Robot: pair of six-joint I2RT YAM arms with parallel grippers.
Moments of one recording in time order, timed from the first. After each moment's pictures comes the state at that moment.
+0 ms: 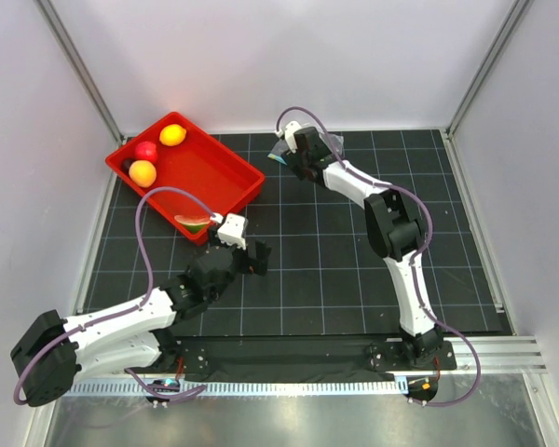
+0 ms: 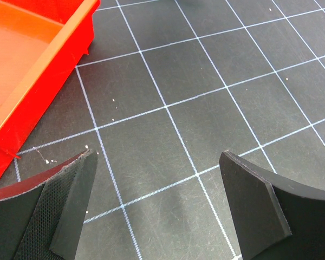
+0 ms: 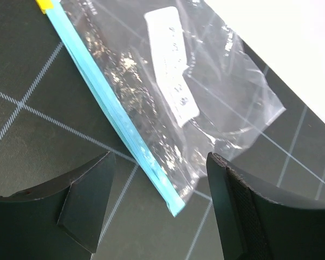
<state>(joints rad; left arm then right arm) -0.92 0.98 0.44 0.24 -0.47 -0.29 0.49 2.29 1.84 -0.16 0.31 -0.39</state>
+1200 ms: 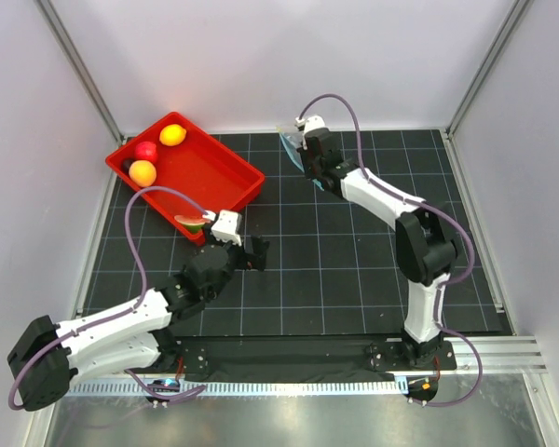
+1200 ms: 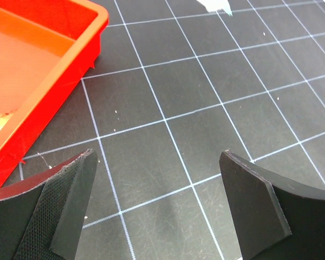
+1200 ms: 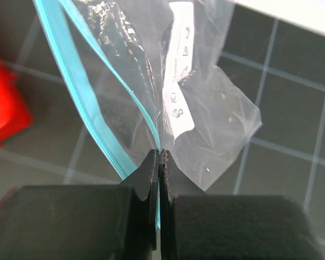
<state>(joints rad) -0.92 0.94 0.46 0.23 -0.50 -0.31 0.50 1.99 1.58 -0.15 0.28 -0.01</state>
